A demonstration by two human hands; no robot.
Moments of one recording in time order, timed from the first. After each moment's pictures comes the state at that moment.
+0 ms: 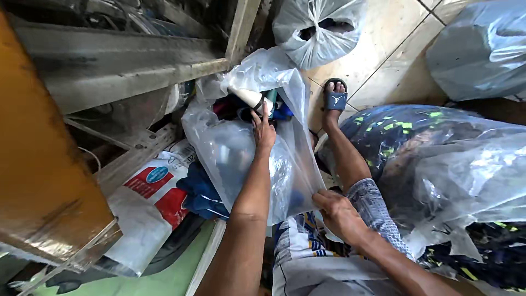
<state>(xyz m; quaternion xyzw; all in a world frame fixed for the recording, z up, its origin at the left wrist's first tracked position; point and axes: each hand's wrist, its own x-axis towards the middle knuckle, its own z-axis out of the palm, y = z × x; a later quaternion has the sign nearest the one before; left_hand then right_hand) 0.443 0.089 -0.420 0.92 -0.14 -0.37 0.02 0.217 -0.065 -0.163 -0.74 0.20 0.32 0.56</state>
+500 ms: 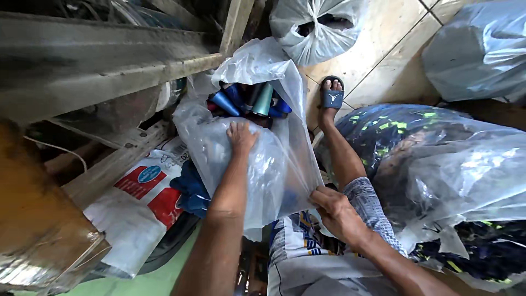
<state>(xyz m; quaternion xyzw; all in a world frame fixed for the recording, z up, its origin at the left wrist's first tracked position) 0.493 0.139 -0.388 0.87 -0.17 -0.45 -0.13 0.231 -0.076 -0.158 -0.72 0.23 0.25 0.61</state>
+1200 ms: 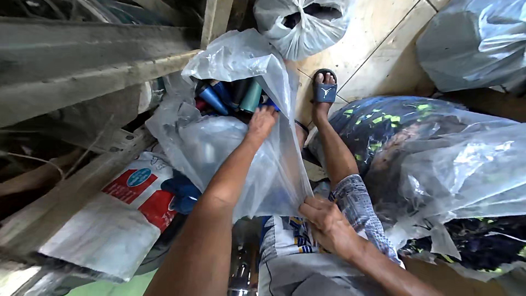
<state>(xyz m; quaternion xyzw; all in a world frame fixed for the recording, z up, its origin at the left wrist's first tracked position) 0.455 0.041 -0.406 0.73 -0.49 -0.47 -0.07 0.222 -0.076 -0.144 -0.72 0.19 0.20 0.63</state>
